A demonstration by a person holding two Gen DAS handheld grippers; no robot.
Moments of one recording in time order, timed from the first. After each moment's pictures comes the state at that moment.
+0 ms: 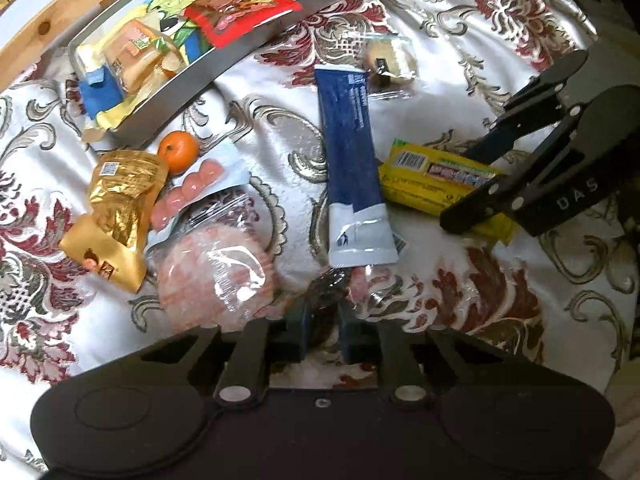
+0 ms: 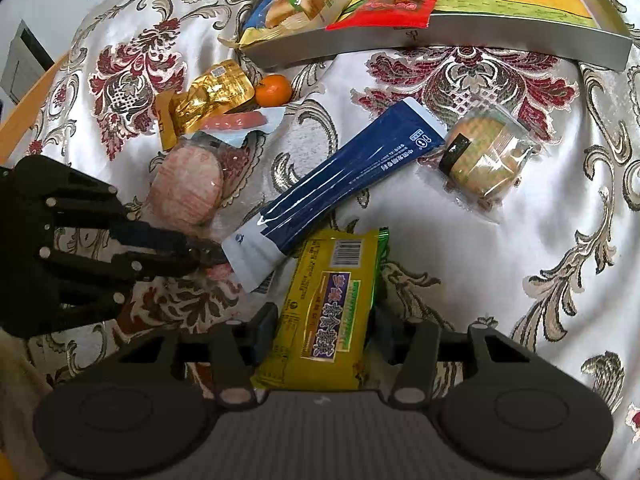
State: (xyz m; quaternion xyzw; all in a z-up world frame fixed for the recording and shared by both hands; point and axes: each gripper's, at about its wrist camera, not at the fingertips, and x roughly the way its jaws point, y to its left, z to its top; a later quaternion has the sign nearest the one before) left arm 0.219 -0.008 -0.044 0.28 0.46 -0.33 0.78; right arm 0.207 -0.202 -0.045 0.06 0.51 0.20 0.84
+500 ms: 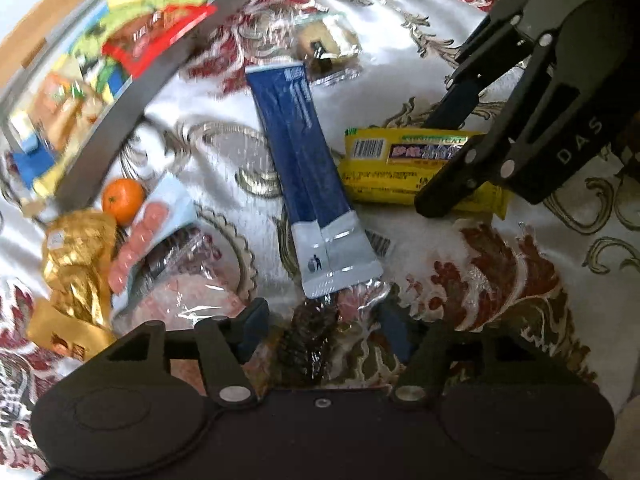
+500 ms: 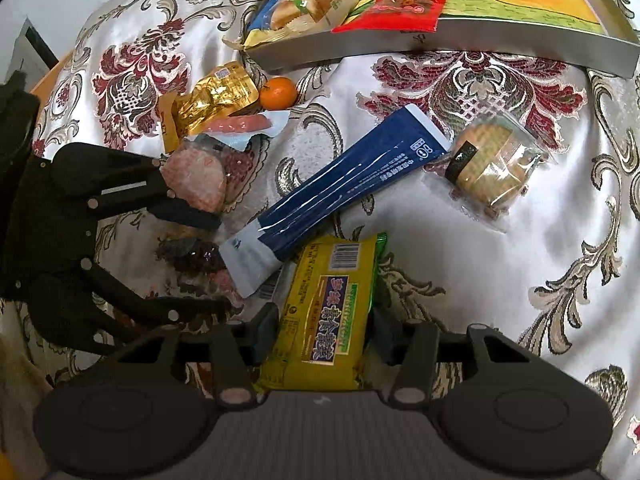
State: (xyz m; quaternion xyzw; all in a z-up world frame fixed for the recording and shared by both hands) left arm 0.232 -0.029 -0.066 0.36 0.44 -0.39 0.72; right arm 0.212 -0.201 -0.047 0.06 0.50 0.21 0.84
